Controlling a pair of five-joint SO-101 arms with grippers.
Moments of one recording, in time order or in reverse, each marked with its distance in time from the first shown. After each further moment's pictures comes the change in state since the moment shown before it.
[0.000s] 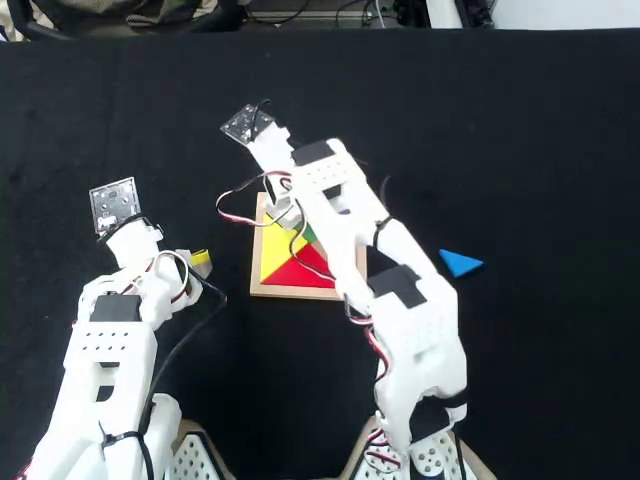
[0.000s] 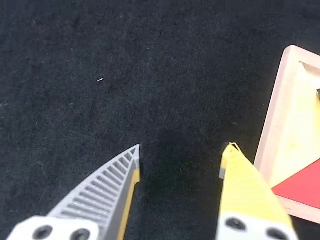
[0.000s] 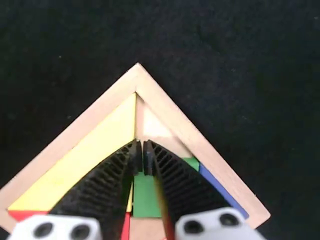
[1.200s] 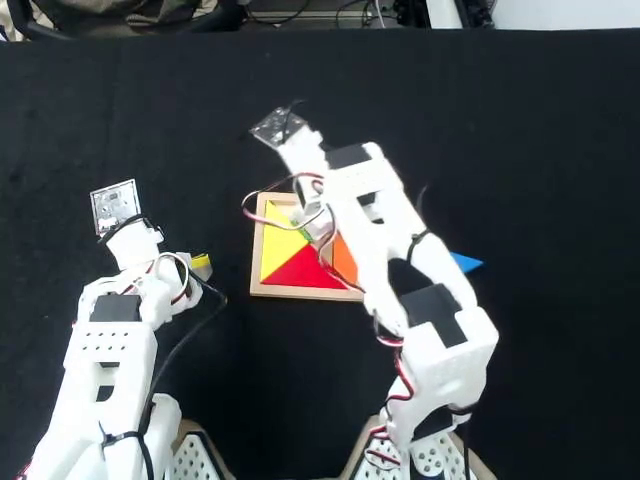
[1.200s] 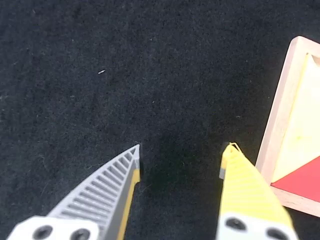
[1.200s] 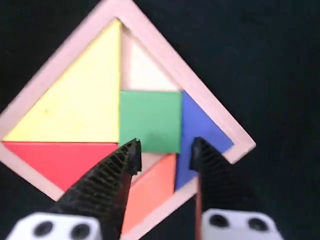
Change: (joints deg) left arm 0.0 0.0 -0.1 1.6 0.0; right arm 5.6 -14.7 14.8 2.4 1.4
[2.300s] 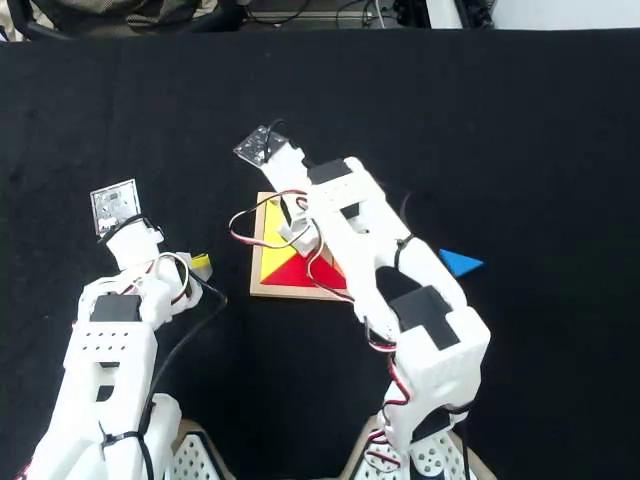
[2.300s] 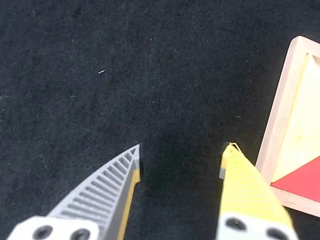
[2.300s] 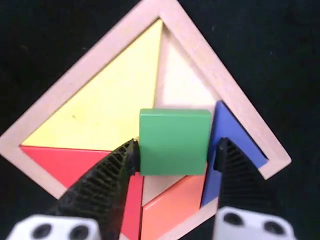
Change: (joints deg) left arm 0.0 0.0 0.0 0.0 0.0; right arm -4.2 0.4 4.7 -3.7 0.3
